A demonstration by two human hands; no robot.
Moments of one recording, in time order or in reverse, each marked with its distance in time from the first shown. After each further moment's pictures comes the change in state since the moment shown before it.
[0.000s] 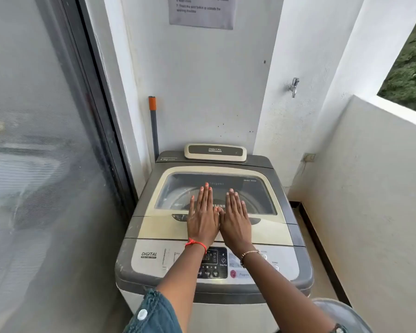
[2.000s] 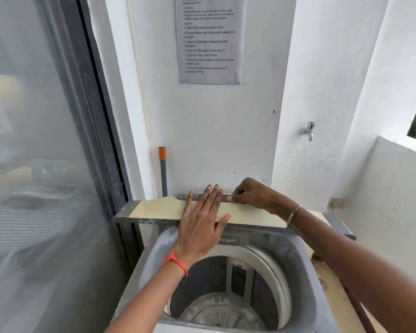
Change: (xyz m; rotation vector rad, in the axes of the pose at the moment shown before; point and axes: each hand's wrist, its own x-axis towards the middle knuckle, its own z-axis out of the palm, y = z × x) left_hand 0.123 -0.006 -0.099 0.017 0.132 0.207; right_hand 0.198 0.017 -0.155 0.674 -0.521 -0.252
